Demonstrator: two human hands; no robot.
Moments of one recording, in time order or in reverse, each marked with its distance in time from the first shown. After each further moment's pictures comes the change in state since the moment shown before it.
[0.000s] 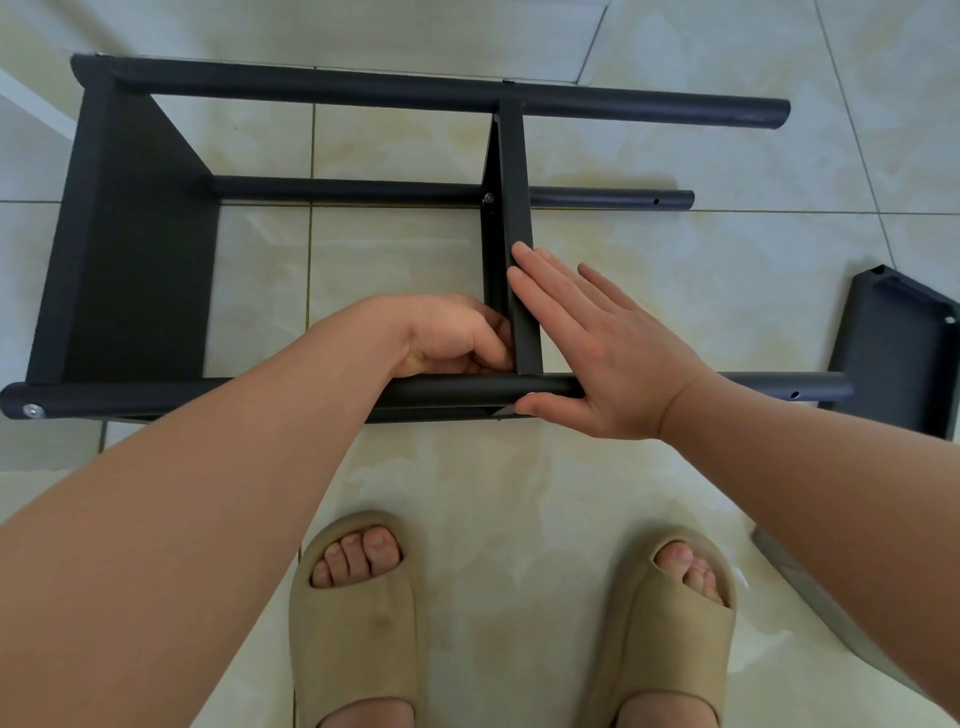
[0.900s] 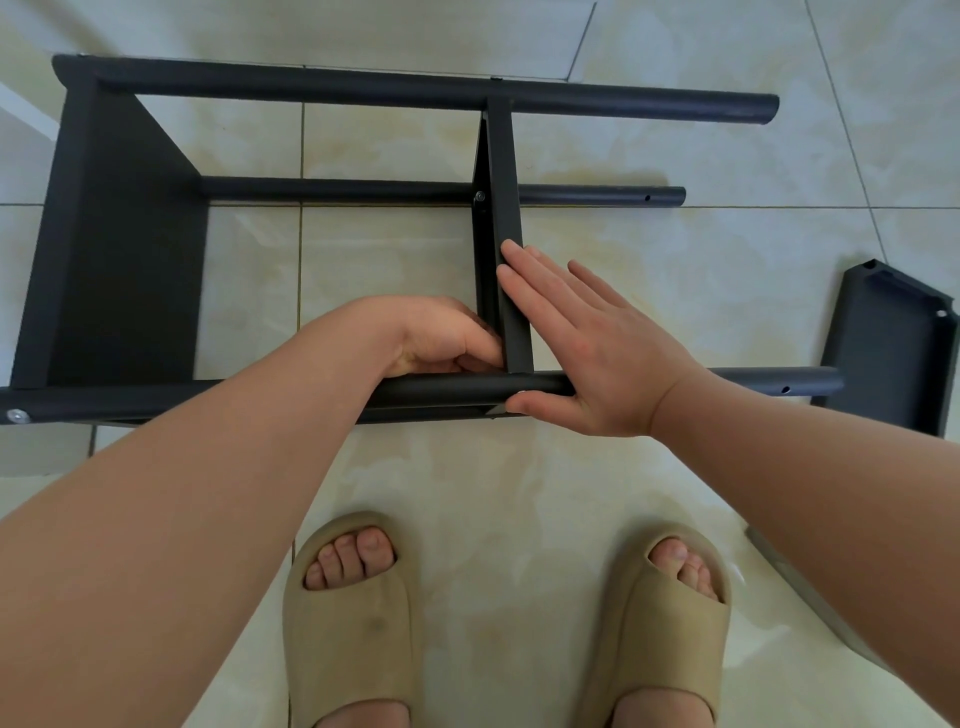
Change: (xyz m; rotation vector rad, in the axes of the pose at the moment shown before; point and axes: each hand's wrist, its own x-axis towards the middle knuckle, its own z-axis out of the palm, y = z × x) left_hand 0.002 -0.001 -0.002 0.061 0.043 -0.044; right_hand 0.000 0.000 0.000 -0.002 0.001 -0.005
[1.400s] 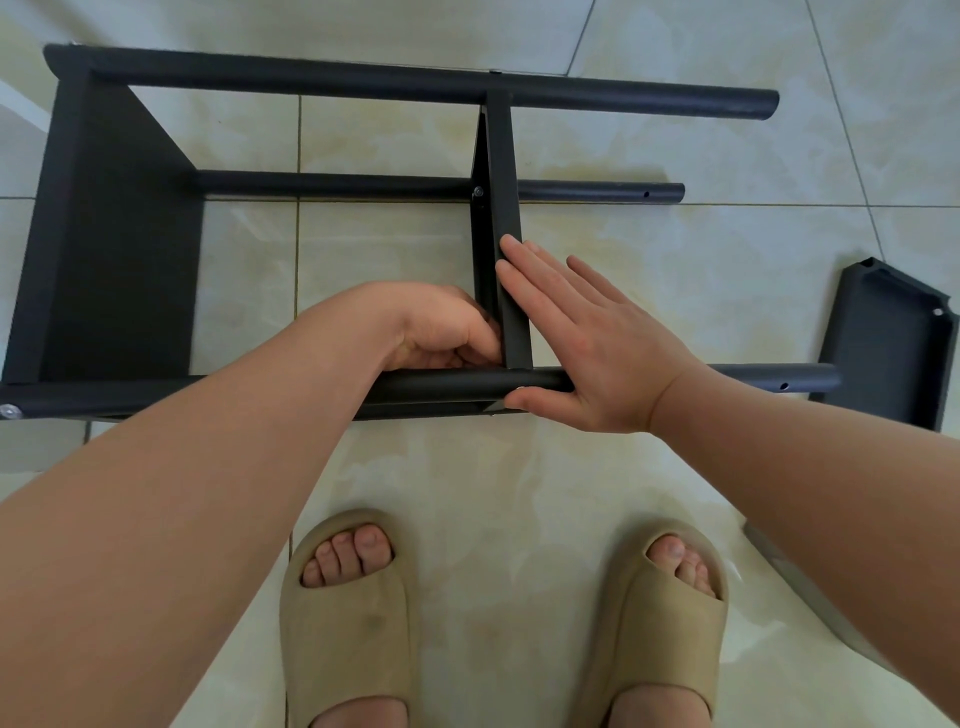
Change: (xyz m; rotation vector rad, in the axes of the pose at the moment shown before) left_hand 0.005 0.004 -0.003 0.006 -0.001 -0.006; right_hand 0.001 0.000 -0.001 0.008 0.012 -0.001
